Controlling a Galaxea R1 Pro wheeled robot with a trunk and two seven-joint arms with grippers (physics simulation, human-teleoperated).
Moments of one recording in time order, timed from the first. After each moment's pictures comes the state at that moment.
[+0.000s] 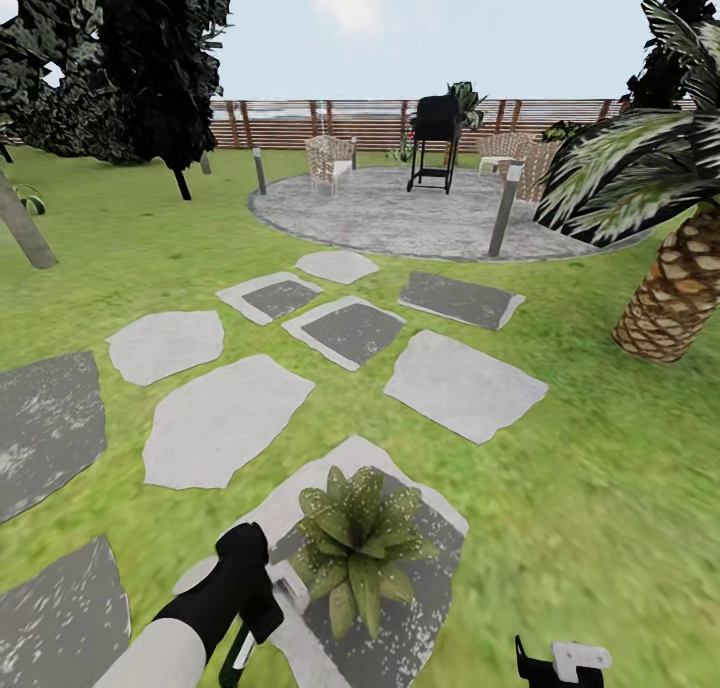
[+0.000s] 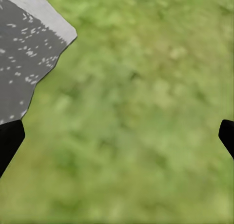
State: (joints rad) left arm -0.57 -0.08 -0.10 -0.71 -1.12 0.82 -1.01; right arm -0.39 -0.11 -0.13 -0.07 0.11 -0.63 -0.14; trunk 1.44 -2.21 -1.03
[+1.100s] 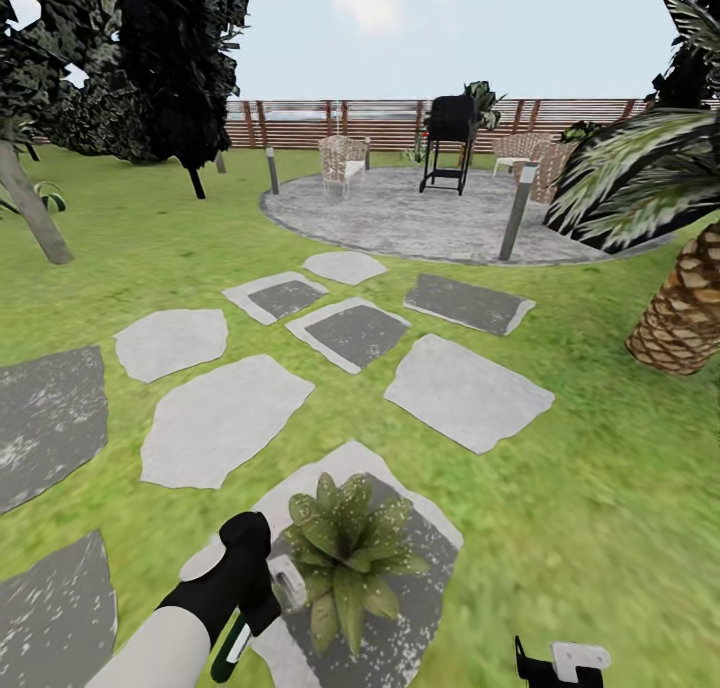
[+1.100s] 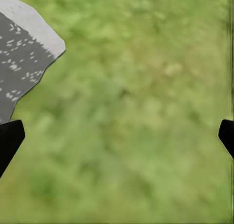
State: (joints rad) left arm -0.59 -0.09 -0.10 -0.73 -1.27 0.83 -1.13; right arm -0.39 -0.11 -0.13 -0.07 0.11 -0.63 -0.13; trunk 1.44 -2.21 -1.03
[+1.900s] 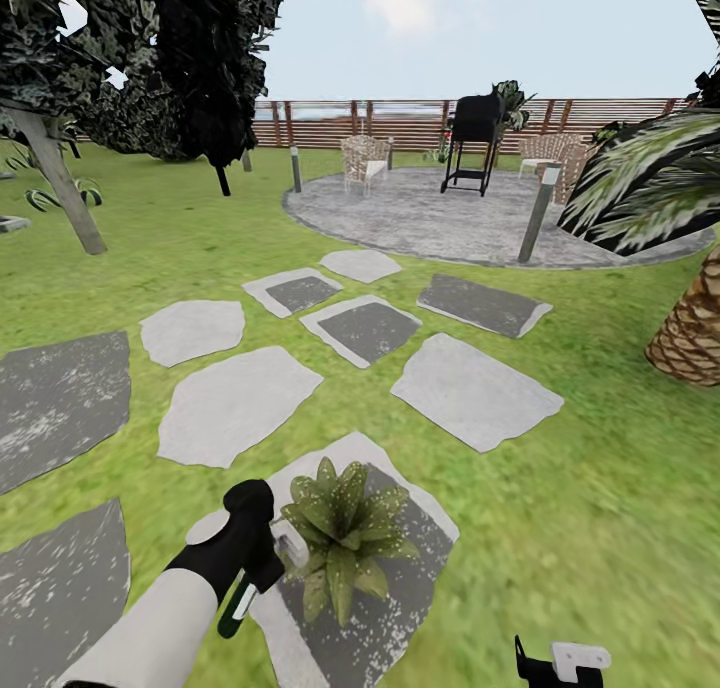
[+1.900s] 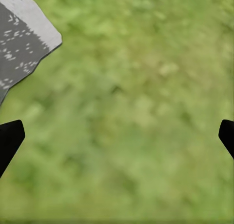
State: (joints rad) left arm -0.69 -0.09 -0.10 -0.72 -1.27 0.90 -1.13; right arm -0.39 -0.11 -0.13 -0.07 0.11 -0.63 -0.13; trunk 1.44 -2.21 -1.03
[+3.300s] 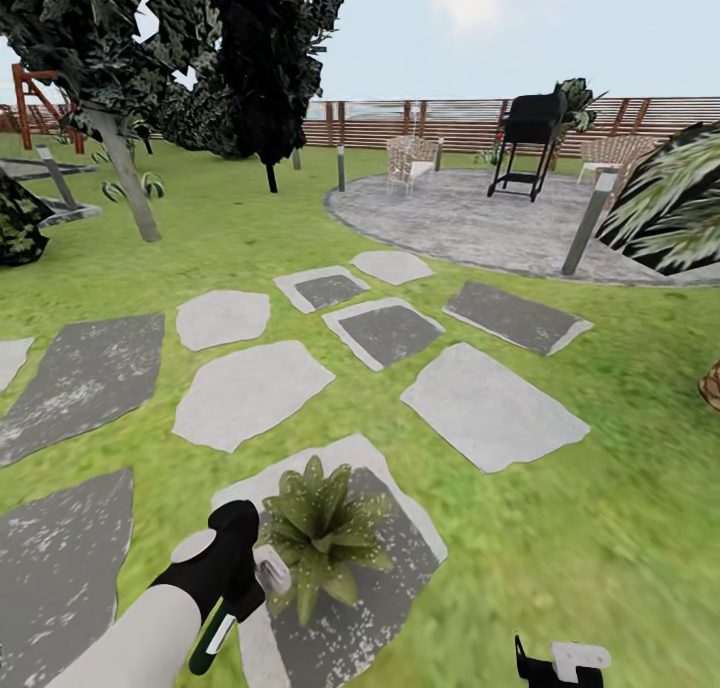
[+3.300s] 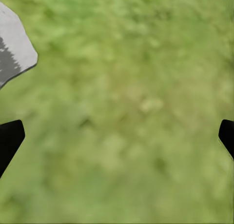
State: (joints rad) left arm -0.66 -0.05 -0.10 -0.66 -1.26 0.89 -1.12; right arm -0.39 -0.11 -0.13 -0.07 0.11 -0.63 -0.14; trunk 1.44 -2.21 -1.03
